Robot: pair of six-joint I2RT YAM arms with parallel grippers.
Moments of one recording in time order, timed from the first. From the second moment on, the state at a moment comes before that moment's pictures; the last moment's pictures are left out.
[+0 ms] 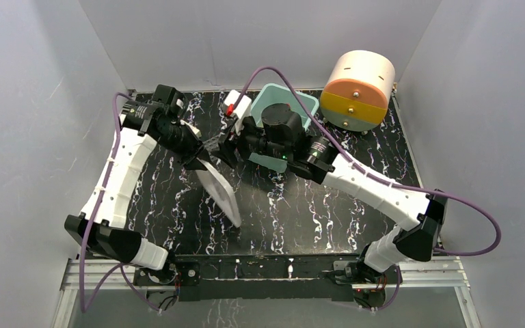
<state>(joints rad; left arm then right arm) -0.31 1.46 1.74 -1.52 0.25 -0.95 1.05 1.51 1.58 -0.28 -0.15 -0.07</state>
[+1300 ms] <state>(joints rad) -0.31 1.33 2.07 -1.41 0.06 -0.77 0.81 1.38 1.44 -0.22 0.06 0.37</state>
